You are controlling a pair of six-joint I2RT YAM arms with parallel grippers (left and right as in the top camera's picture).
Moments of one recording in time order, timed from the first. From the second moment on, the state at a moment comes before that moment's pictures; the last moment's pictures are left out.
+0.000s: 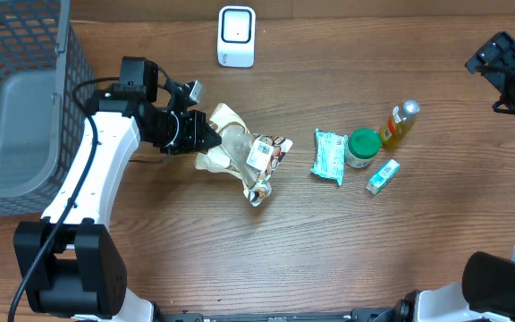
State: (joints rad) left arm -0.07 1.73 1.39 -0.98 0.70 -0.08; right arm -0.29 1.69 2.03 -1.38 -0.02 0.51
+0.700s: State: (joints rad) left arm -0.40 1.78 1.86 -0.29 -0.61 0.16; right arm -0.29 1.69 2.03 -1.38 -0.02 0.51
